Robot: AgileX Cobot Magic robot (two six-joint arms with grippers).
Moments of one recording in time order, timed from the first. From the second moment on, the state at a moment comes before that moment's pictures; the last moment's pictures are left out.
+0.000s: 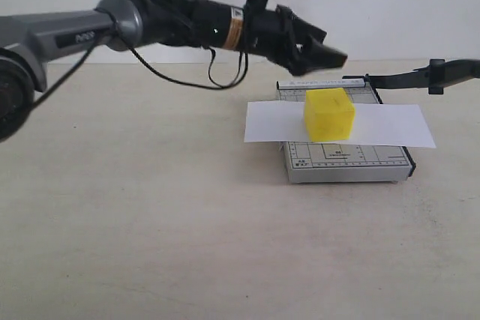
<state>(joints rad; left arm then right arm) -0.60 2.44 -2.10 1.74 -0.88 -1.54 -0.05 0.89 -0.13 0.50 -0.06 -0.13</state>
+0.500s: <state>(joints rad) -0.42 2.33 -2.10 1.74 -1.21 -2.01 -0.05 0.89 -0.13 0.50 -0.05 -0.14</state>
